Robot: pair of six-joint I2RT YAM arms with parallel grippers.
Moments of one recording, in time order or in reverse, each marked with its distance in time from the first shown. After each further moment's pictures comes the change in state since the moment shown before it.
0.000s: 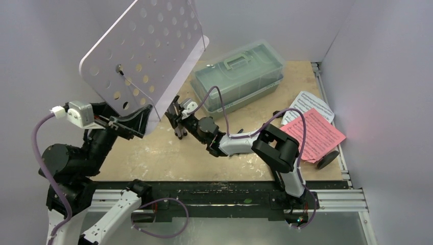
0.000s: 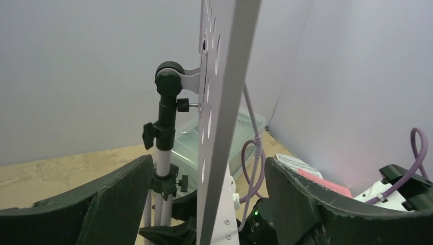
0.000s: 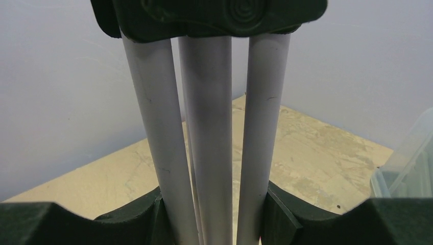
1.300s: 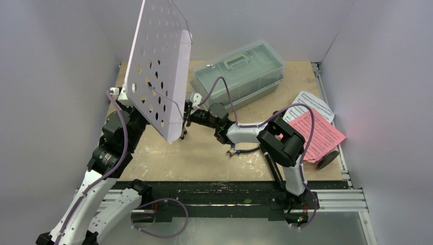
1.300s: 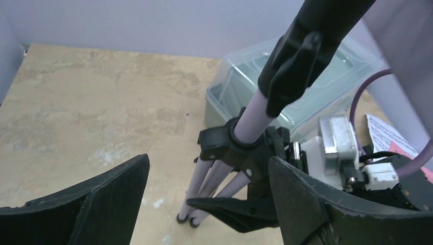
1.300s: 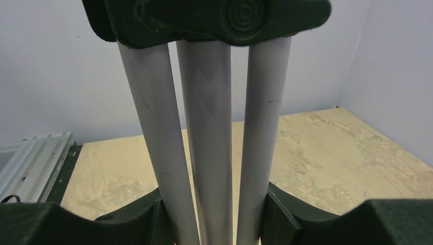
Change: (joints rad) left arm -0.014 0.158 -0.274 0.013 -0.301 -0.053; right arm -0.153 -0.011 0.000 -0.029 -0.622 0.088
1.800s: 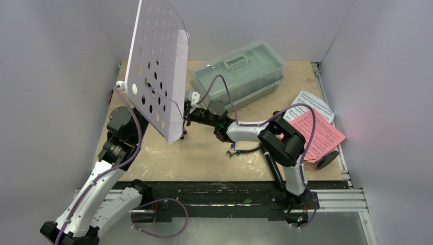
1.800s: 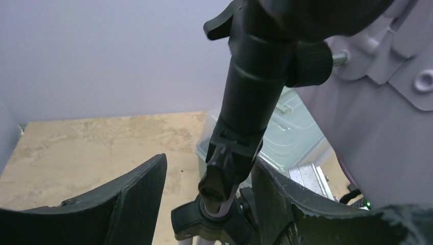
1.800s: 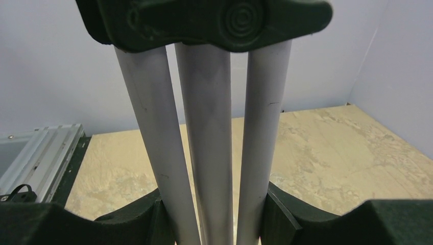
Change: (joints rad) left arm 0.000 0.067 -0.061 0.366 0.065 0.148; right arm -0.013 -0.005 0.029 -0.064 -0.070 0.000
